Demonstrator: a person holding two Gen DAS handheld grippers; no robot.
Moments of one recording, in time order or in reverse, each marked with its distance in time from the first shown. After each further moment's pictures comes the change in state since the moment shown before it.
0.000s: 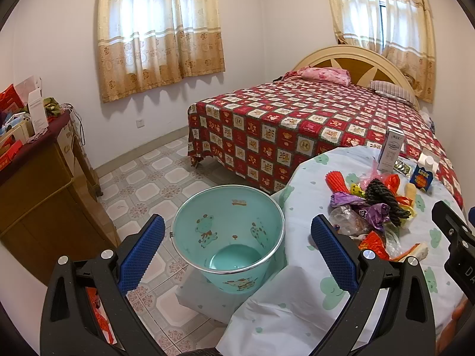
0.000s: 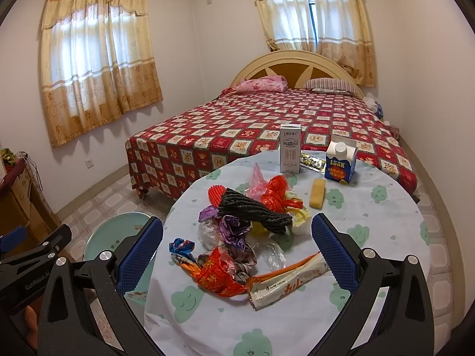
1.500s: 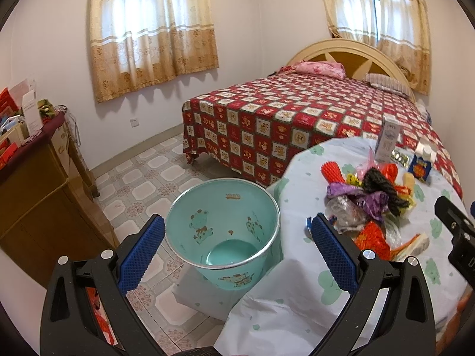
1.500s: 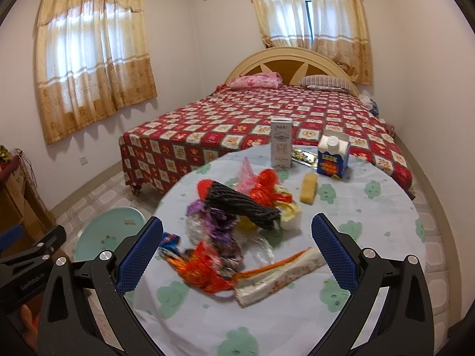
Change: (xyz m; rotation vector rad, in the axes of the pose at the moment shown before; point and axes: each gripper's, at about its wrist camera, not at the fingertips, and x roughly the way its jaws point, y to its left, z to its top) left arm 0.009 -0.017 -0.017 0.043 0.023 -0.026; right arm 0.003 -0.015 -0.008 -0.015 0.018 -0.040
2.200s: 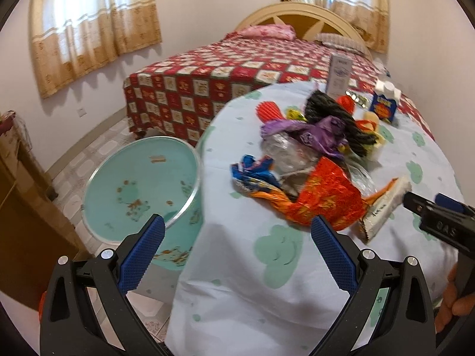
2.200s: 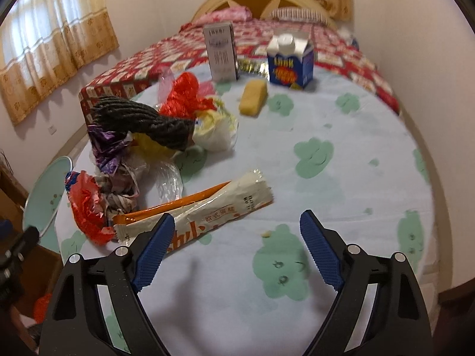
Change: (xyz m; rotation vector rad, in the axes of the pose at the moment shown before) left arm 0.060 -0.072 -0.043 0.134 0.159 -0.214; right arm 0.087 -0.096 -0.064 0.117 0.339 -0.085
